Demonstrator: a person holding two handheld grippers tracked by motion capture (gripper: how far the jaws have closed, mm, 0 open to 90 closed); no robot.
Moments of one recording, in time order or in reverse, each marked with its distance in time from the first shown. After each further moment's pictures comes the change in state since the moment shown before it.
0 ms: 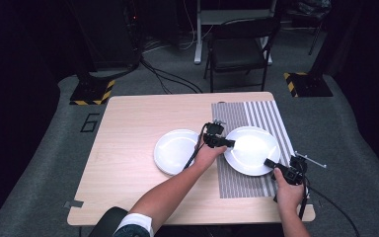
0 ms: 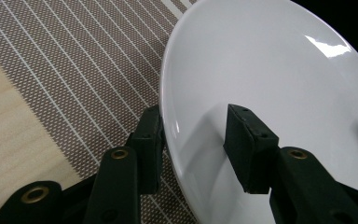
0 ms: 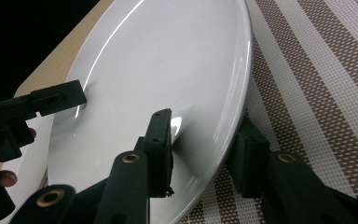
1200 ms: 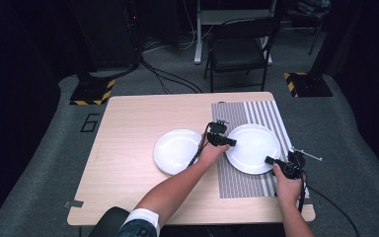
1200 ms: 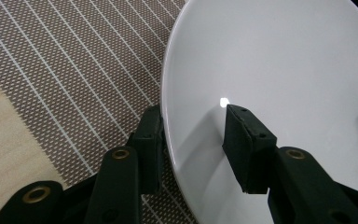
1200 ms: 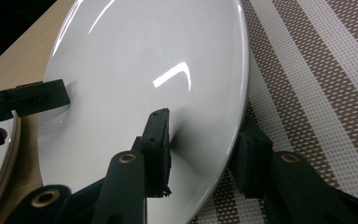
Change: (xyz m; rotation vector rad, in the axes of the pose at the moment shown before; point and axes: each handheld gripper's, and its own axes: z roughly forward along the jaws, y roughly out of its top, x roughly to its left) left arm 0.005 0.005 0.025 0.036 0.036 0.005; right arm -0.009 0.013 0.022 0.028 -0.087 -0.050
